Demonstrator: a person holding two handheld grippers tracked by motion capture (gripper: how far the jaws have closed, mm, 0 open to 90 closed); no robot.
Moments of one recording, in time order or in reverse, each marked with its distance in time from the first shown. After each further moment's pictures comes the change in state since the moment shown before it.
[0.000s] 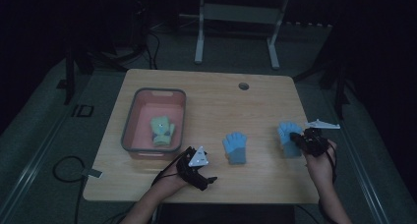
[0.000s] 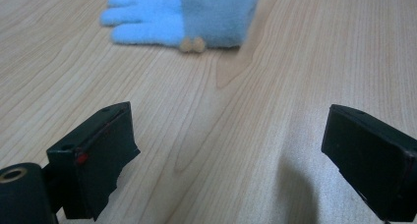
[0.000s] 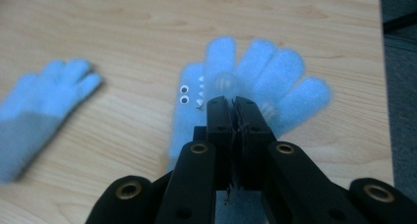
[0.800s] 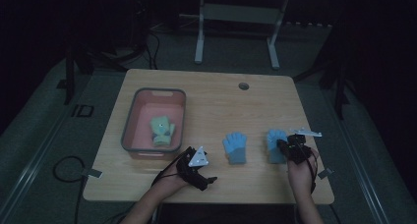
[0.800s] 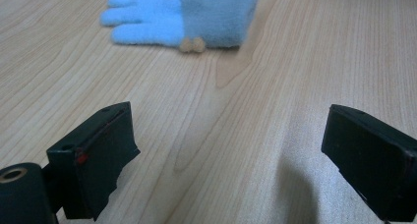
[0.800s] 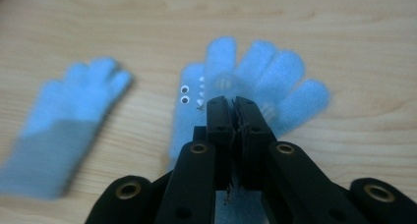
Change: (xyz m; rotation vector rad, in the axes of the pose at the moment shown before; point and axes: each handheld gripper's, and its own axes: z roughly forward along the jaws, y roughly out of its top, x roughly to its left) left arm -0.001 0.000 0.000 -0.004 -0.002 0.003; right arm 0.048 -0.020 0.024 0.043 -0.050 0.108
